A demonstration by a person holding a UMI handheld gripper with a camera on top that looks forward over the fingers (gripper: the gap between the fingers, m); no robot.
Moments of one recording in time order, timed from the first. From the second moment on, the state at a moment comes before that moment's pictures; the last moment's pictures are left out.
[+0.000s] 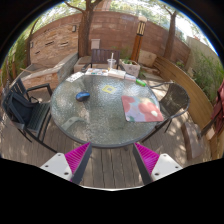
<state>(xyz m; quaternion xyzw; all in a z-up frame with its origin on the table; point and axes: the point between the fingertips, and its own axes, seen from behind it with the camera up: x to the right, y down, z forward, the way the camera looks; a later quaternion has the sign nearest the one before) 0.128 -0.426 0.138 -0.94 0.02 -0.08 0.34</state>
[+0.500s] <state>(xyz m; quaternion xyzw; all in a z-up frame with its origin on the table) -0.021 -0.149 0.007 -0.91 -0.01 0.01 0.42</state>
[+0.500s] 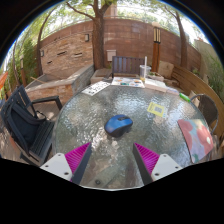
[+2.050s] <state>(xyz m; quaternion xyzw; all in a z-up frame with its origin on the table) 0.331 -0.094 0.105 -0.88 0.03 -0.02 0.47</state>
